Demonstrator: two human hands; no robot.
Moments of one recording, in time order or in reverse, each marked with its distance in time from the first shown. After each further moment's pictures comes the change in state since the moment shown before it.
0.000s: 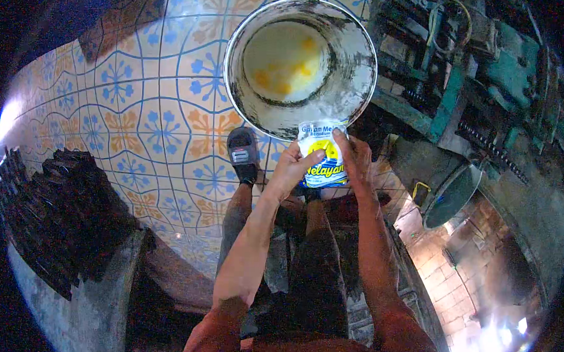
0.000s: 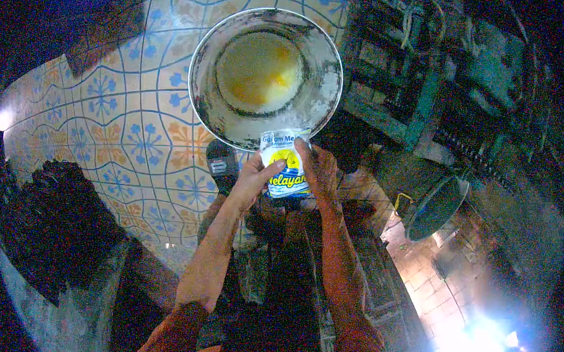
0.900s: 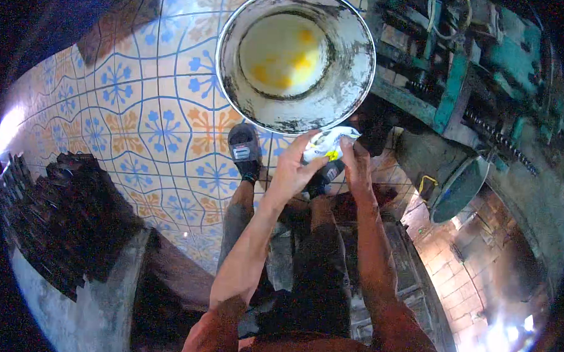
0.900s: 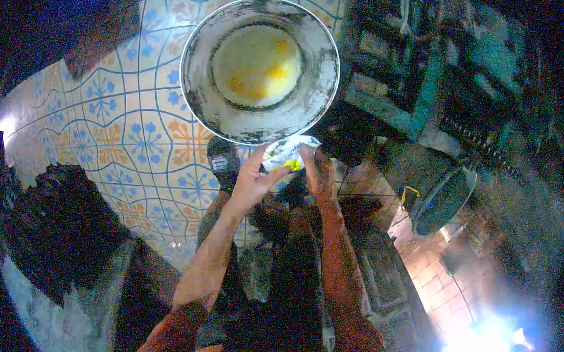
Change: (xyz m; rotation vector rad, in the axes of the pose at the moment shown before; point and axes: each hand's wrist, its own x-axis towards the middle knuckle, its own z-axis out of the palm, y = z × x) left_hand -0.005 -0.011 -0.002 0.607 0.003 0.372; right_hand -0.018 0.058 0.014 0.284 0.087 -0.235
